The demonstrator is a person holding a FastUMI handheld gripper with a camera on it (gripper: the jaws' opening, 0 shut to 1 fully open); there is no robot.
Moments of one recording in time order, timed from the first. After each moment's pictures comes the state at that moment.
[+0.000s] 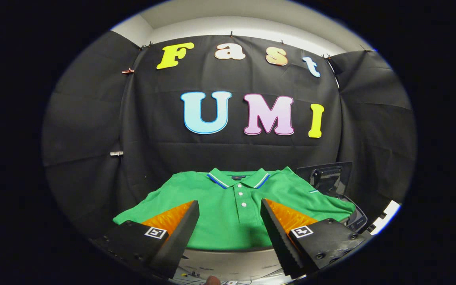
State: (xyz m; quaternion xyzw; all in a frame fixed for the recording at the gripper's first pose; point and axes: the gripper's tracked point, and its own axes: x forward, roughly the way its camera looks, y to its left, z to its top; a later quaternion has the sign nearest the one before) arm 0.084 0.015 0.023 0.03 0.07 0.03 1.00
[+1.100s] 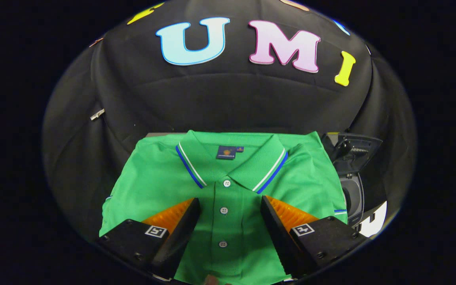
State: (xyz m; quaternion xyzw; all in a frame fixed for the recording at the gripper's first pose) arm 0.200 -0.007 -0.044 0.02 0.39 0.05 0.92
